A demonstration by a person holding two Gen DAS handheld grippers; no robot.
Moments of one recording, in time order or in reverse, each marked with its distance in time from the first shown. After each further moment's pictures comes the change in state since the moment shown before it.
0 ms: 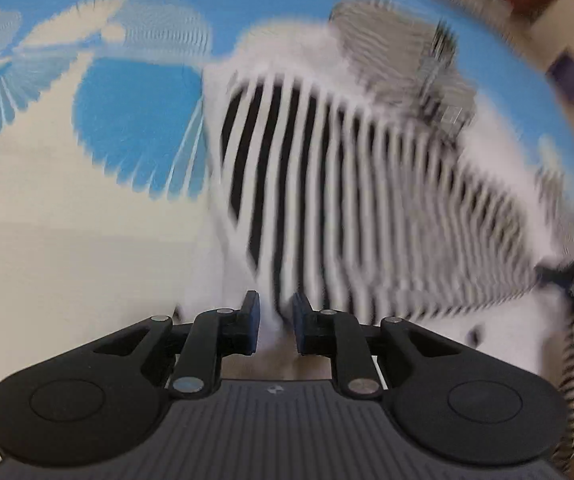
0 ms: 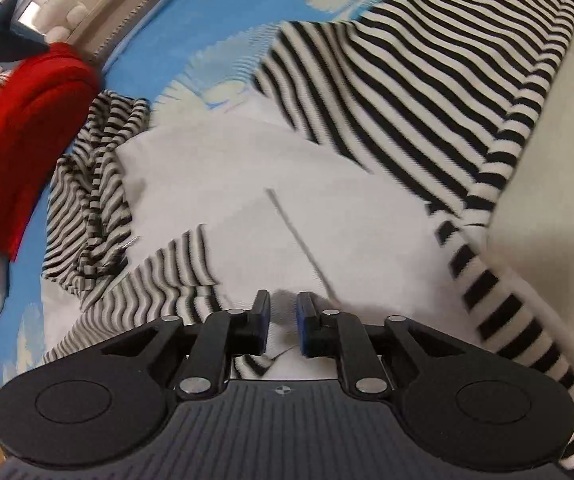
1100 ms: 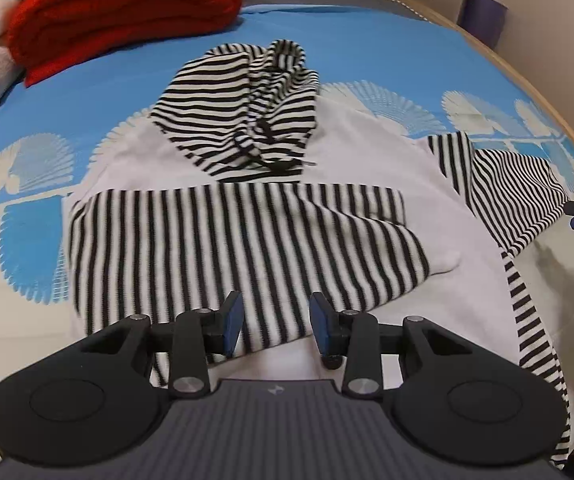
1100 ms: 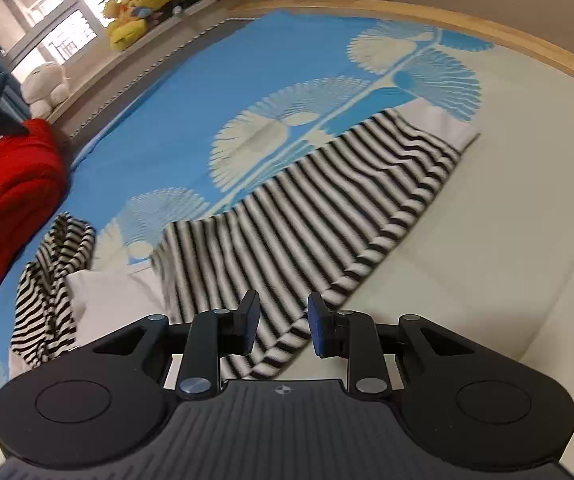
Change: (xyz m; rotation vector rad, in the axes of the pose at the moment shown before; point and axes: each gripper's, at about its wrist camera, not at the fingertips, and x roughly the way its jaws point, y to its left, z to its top) left arm -0.053 -0.183 -0.011 0.309 -0.189 0.006; right arm -0.115 -0.095 0.082 -0.096 -0.276 -0.137
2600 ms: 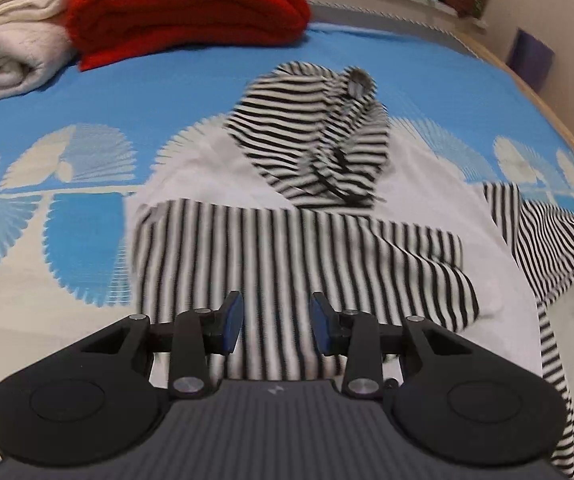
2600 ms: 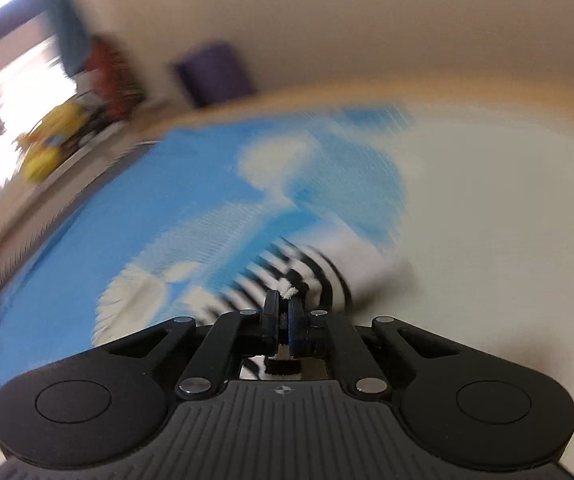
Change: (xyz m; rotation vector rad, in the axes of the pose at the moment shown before) left arm -0.012 0.072 0.011 -0.155 -0.041 0.077; right arm 0.062 -0.016 0.057 -0.042 -0.453 -0.158
